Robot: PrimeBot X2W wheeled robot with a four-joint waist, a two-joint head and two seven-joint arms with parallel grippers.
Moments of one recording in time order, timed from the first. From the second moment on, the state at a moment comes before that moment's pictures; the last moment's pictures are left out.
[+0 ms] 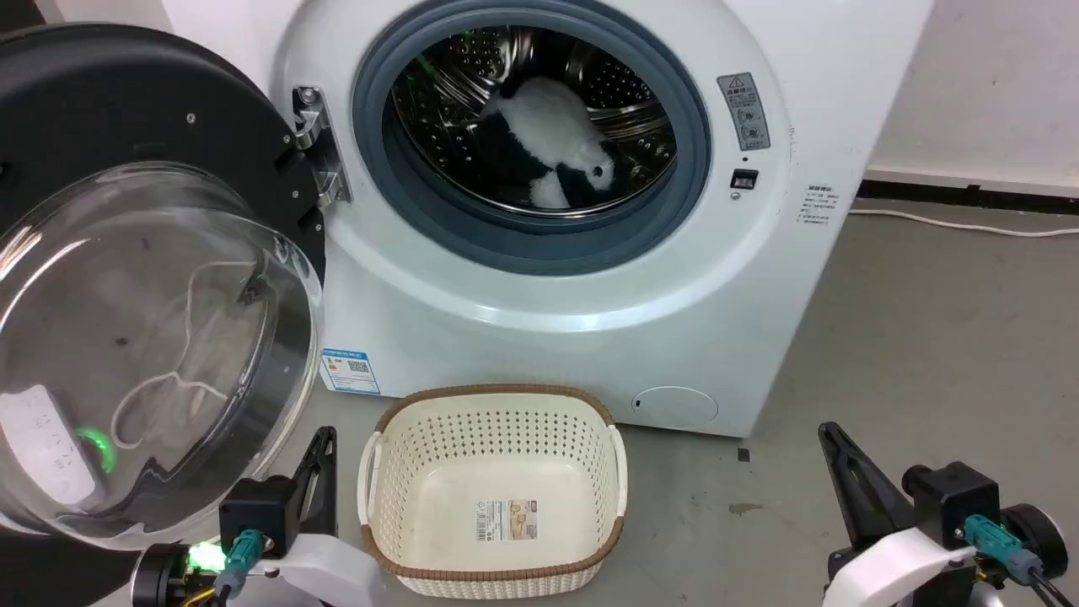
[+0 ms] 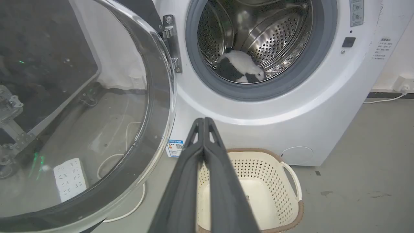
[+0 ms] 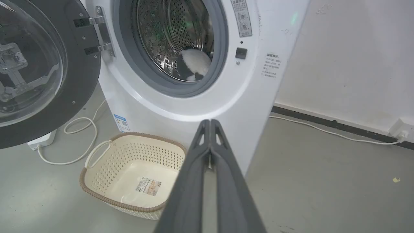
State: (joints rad) left arm 0.01 0.05 0.00 0.00 0.00 0.00 0.00; right arm 0.01 -0.05 0.00 0.00 0.01 0.13 0.00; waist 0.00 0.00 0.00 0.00
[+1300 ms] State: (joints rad) left arm 0.02 0.05 -0.01 0.01 0.00 0.00 -0.01; right arm 0.01 -0.05 0.00 0.01 0.01 0.13 -0.01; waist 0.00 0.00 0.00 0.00
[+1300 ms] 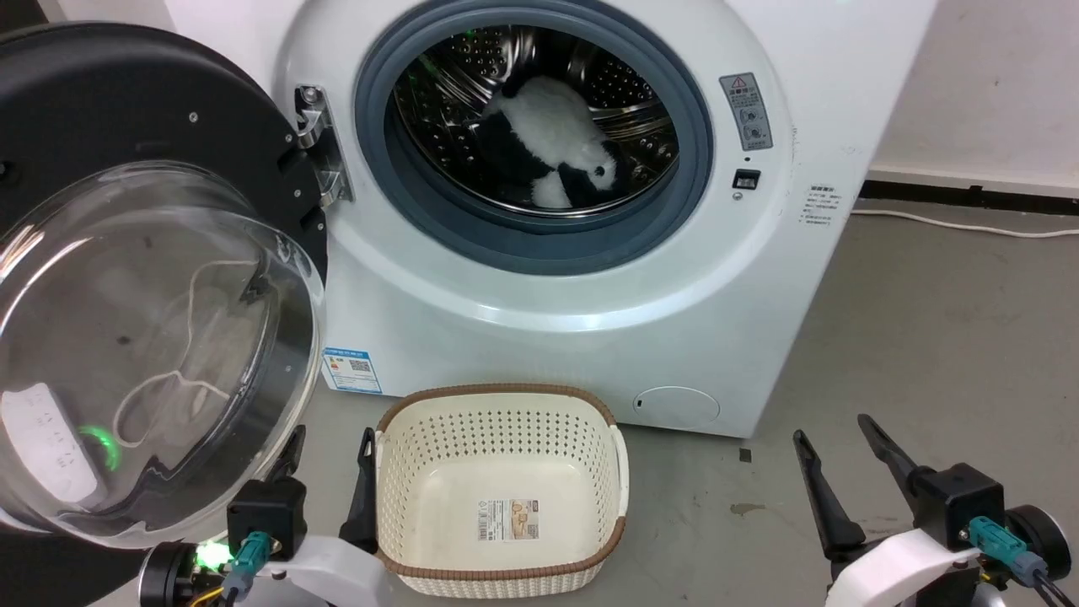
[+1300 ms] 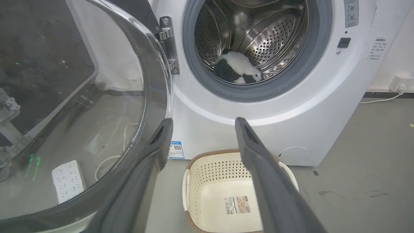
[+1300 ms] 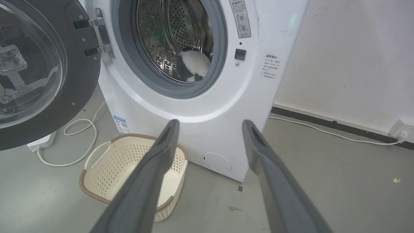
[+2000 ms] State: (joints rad) left arm 0.02 0.07 -0.06 0.01 0.00 0.00 -0.06; right arm 0.03 -0.05 0.00 0.01 0.02 0.13 -0.06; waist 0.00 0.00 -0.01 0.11
